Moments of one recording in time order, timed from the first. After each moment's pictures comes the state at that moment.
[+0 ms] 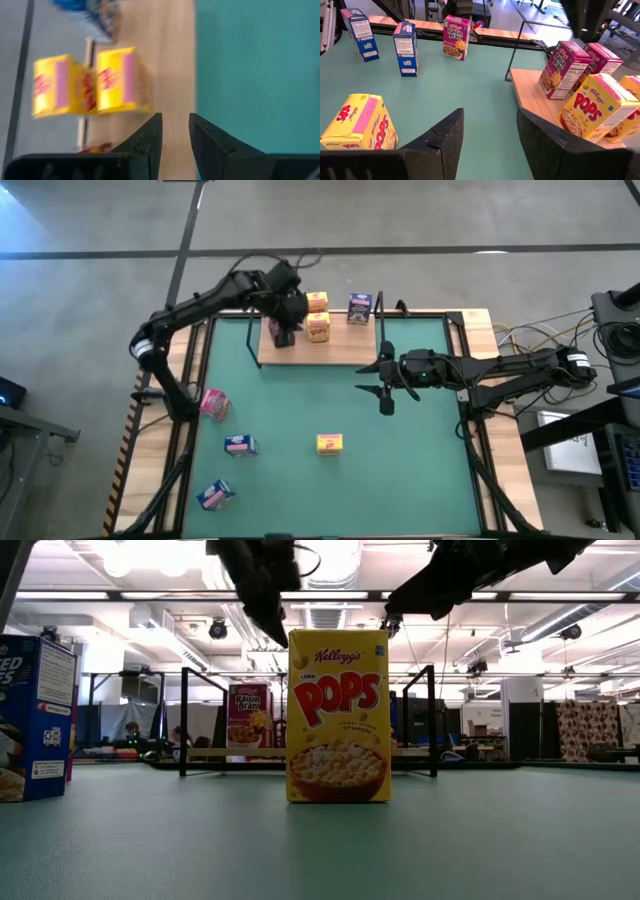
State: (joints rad) left arm 0.52 1.71 1.74 -1.05 0.15 0.50; right arm -0.03 1.12 0.72 0.06 0.05 -0.13
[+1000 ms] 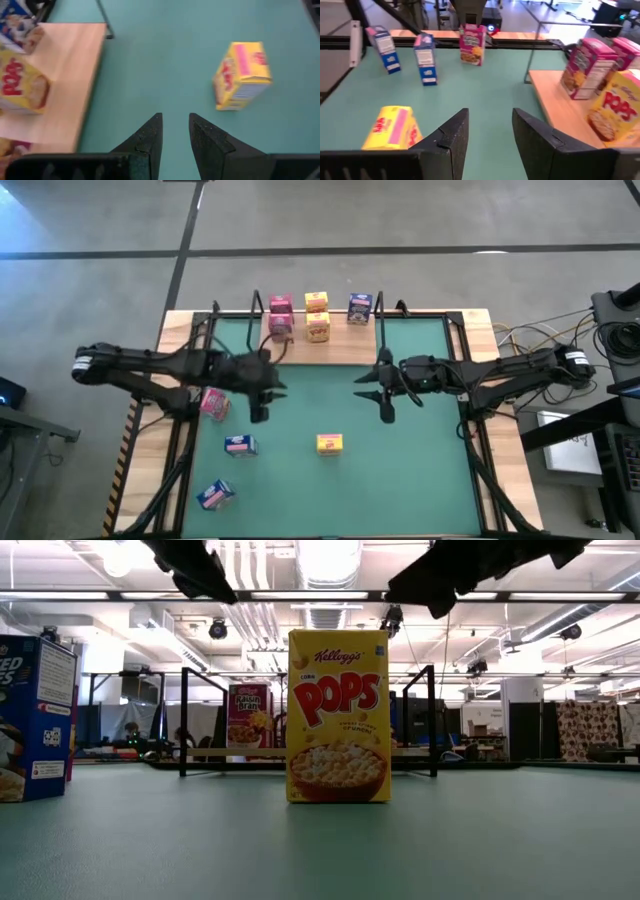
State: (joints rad) left arm -0.07 1.16 1.04 -0.63 -0.12 -0.06; right arm 0.04 1.13 0.73 0.09 0.05 -0.02
